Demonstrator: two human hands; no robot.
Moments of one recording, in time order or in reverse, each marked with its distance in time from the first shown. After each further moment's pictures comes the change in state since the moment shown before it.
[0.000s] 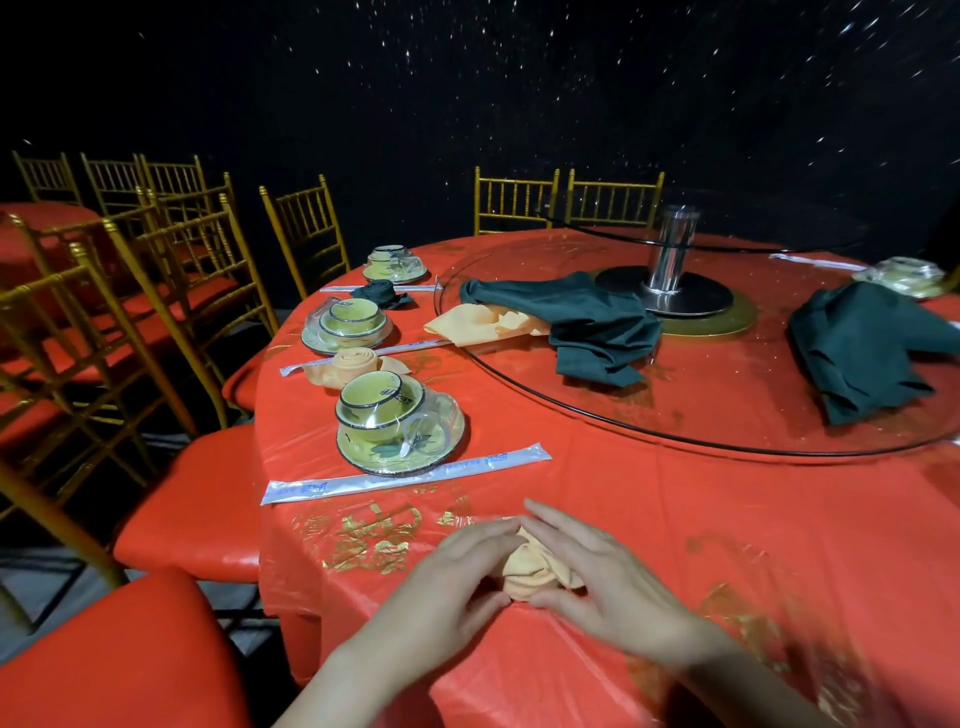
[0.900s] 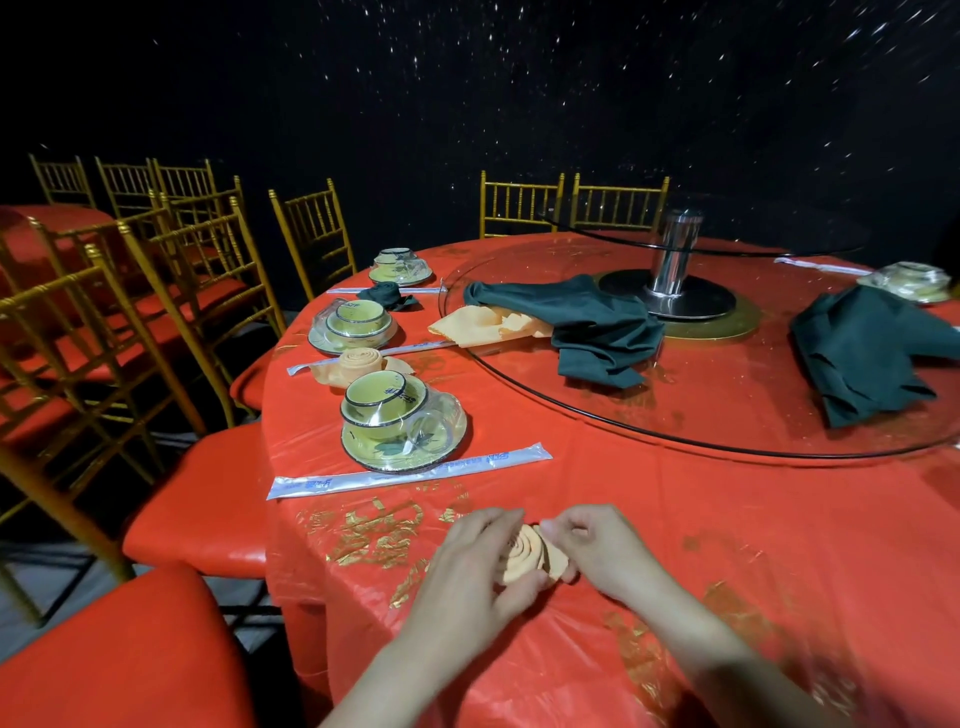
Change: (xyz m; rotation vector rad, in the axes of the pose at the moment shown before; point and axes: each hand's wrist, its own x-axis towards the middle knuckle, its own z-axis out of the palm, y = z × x) left_hand 0.016 0.029 0.012 0.069 0.105 -0.329; right_hand 0.026 -0.010 -0.011 0.369 0.061 0.660
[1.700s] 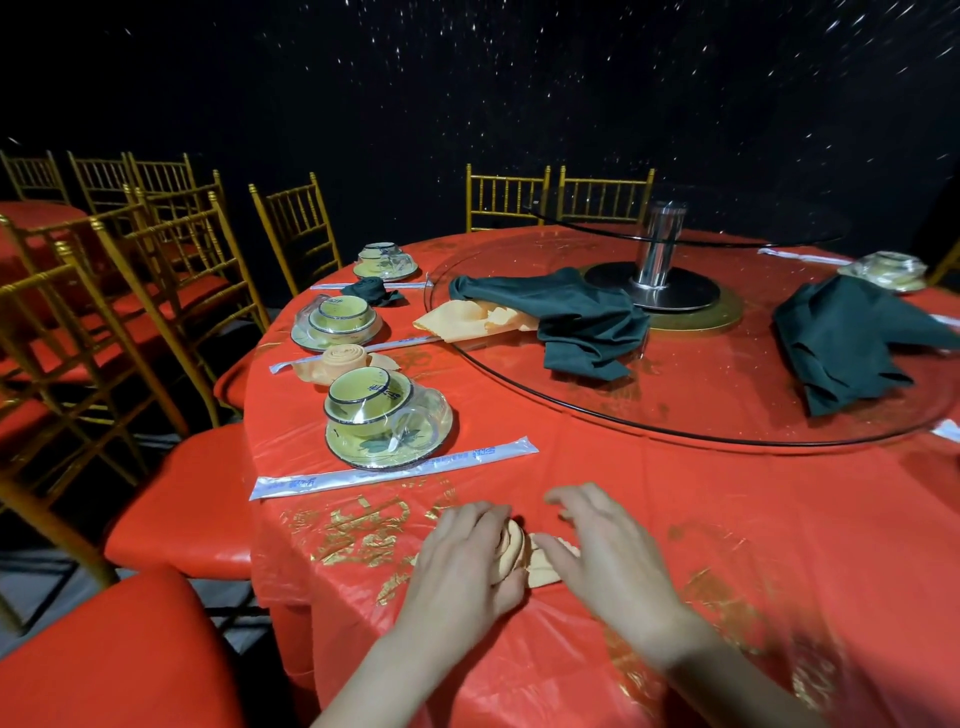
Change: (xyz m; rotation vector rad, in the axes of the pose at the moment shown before) left_hand 0.005 -0.002 0.010 0.178 0.050 0.052; right_hand -0.030 -0.002 -0.004 -0.436 0.270 -0.330
